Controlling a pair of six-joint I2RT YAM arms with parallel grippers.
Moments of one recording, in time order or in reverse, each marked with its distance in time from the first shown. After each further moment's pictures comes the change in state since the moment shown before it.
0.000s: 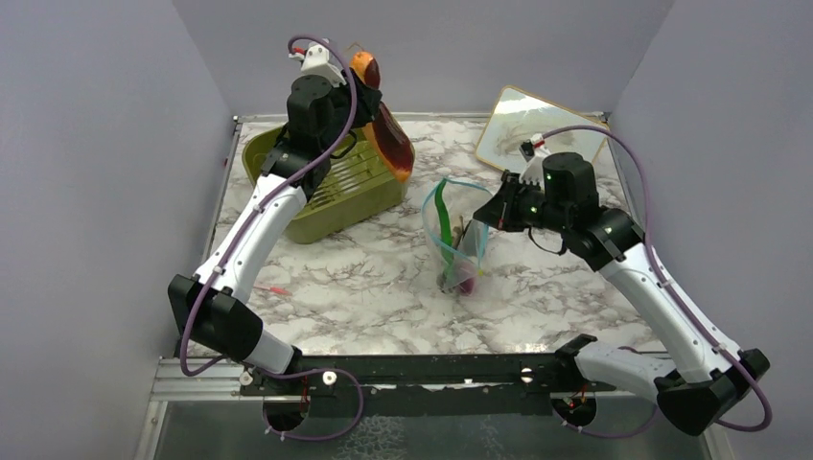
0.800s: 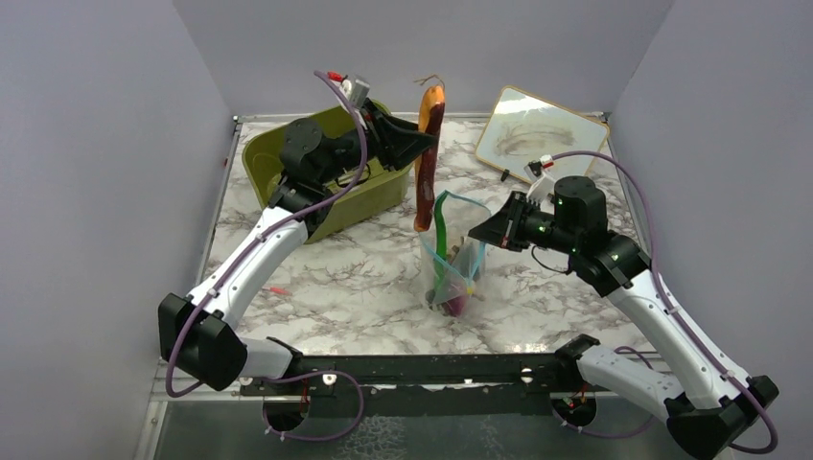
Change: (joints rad) left arm -0.079 -0.166 -0.350 0.586 0.752 -0.105; right arm 0.000 -0.173 -0.200 0.121 -0.140 0.194
